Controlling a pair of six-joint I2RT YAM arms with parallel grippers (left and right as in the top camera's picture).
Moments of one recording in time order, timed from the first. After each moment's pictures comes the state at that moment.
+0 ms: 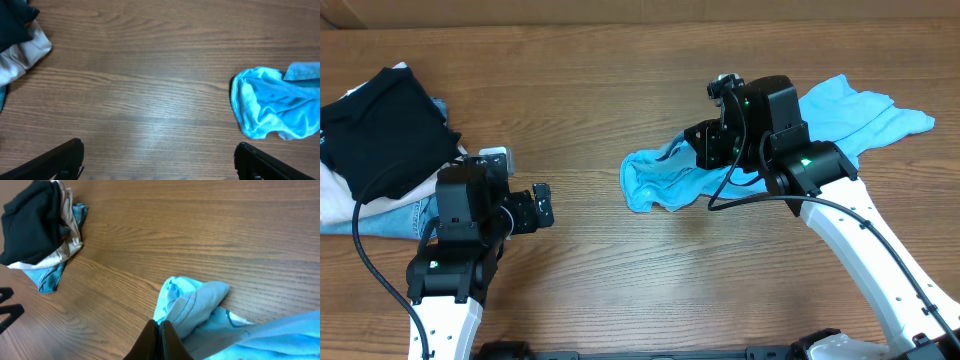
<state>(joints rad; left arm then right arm) 0.01 0.96 0.81 -0.67 0.09 -0.16 0.37 1.44 1.21 -0.54 -0.37 0.28</state>
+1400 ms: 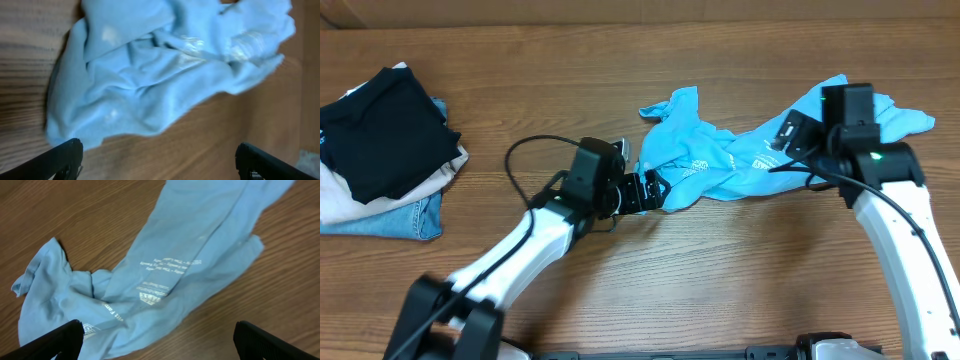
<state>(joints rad) -0.46 1.57 0.81 -0.13 0.39 -0.72 0.06 1.36 1.22 -0.86 0.15 0.54</state>
